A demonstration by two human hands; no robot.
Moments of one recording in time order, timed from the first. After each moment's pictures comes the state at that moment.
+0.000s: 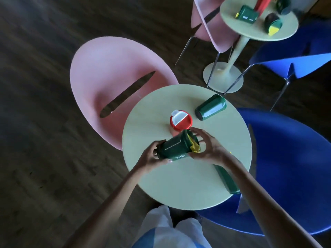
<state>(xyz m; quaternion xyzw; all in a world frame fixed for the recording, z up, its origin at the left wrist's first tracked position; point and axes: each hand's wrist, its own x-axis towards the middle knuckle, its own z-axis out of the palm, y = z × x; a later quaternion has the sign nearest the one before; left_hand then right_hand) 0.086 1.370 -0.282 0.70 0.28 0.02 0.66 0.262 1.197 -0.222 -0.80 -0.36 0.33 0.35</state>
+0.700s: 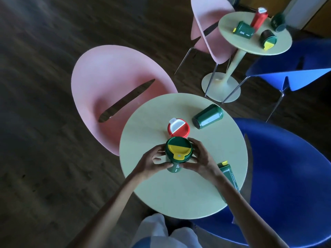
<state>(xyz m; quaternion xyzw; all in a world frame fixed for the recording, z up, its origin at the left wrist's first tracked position) 0.092 1.364 -0.261 0.72 0.25 0.03 0.65 0.236 1.194 -0.239 -0.71 -0.25 0.39 0.53</state>
